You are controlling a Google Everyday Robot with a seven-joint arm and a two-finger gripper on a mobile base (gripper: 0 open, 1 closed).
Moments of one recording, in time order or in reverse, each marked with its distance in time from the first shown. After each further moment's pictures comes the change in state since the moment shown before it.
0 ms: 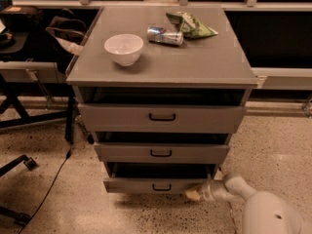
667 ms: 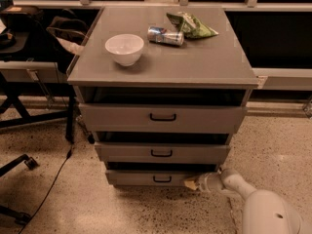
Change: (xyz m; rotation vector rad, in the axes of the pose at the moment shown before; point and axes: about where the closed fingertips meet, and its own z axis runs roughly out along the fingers) arm -0.054 -0.028 0.007 0.108 -0.096 0.007
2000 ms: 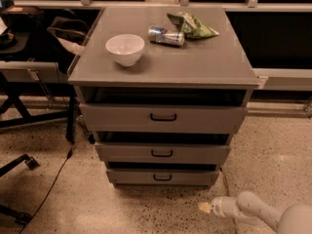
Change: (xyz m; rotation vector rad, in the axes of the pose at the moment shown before) arm 0.095 0.031 -0.068 0.066 0.063 0.215
